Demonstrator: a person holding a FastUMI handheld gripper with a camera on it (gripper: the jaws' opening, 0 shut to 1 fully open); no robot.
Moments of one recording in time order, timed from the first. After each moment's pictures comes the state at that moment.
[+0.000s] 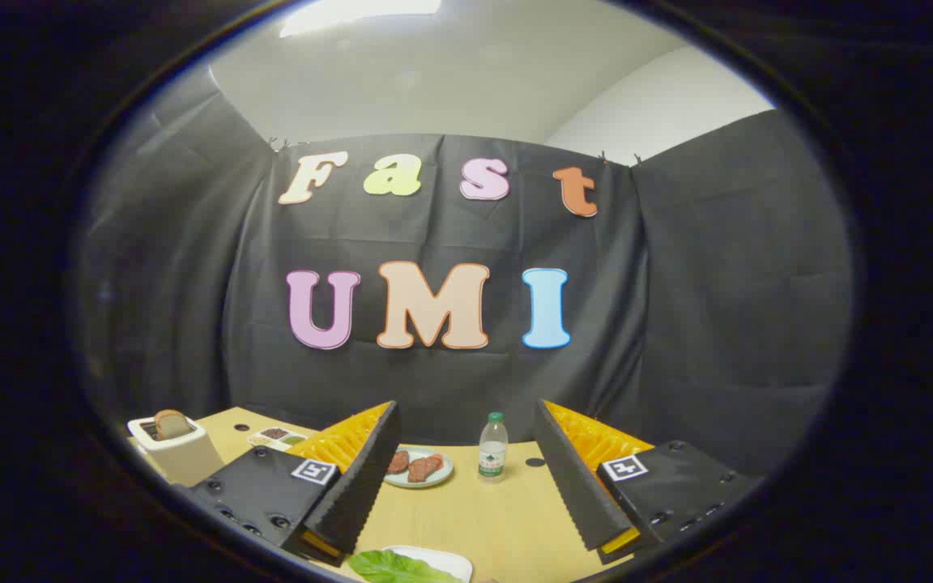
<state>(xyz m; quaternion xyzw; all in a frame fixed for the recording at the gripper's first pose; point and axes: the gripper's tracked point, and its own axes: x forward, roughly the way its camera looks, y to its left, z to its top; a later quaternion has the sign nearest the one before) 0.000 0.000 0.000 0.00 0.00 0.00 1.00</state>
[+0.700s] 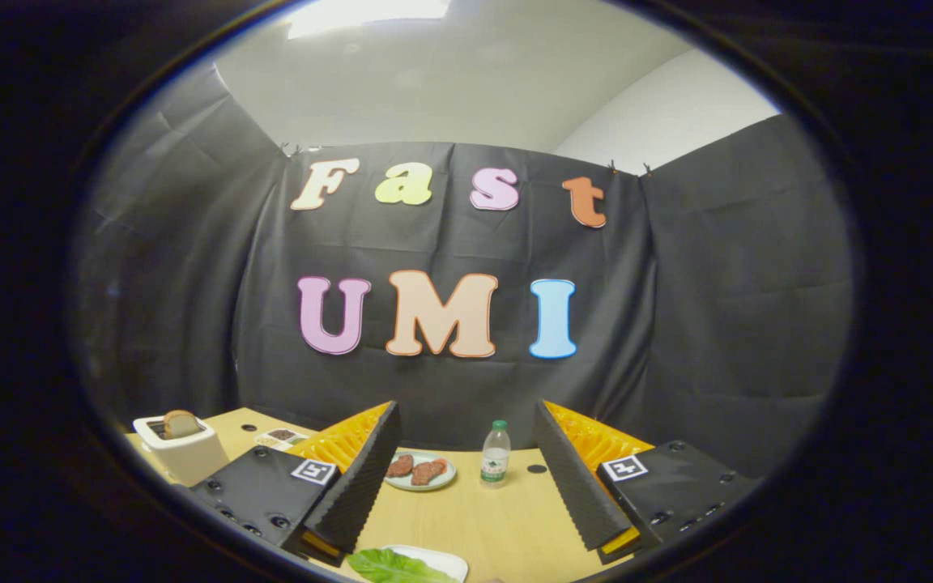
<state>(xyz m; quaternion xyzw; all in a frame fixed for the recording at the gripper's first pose) -0.007 0.002 0.013 -0.01 -0.01 0.01 1.00</state>
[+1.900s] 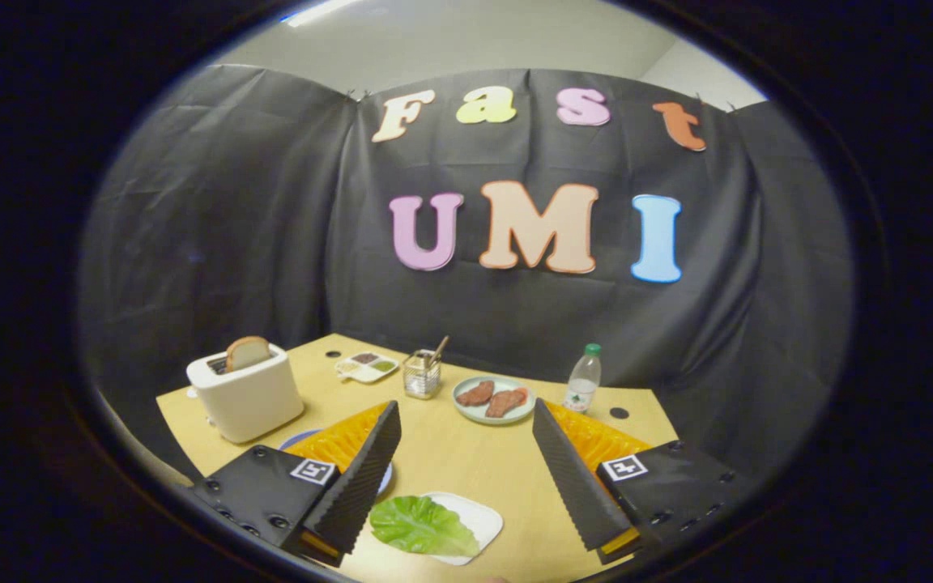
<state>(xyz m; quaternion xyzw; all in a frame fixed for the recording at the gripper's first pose) -0.012 0.060 -0.106 -0.03 0.17 0.23 0.96</state>
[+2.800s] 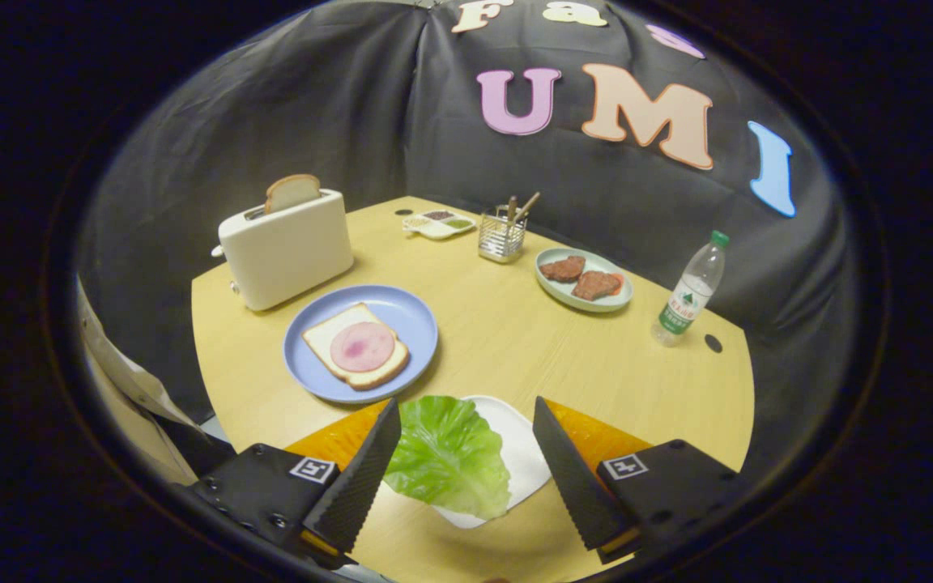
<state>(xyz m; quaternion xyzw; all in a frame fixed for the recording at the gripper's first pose) -0.039 0.086 -0.282 -0.13 0.36 0.35 0.86</state>
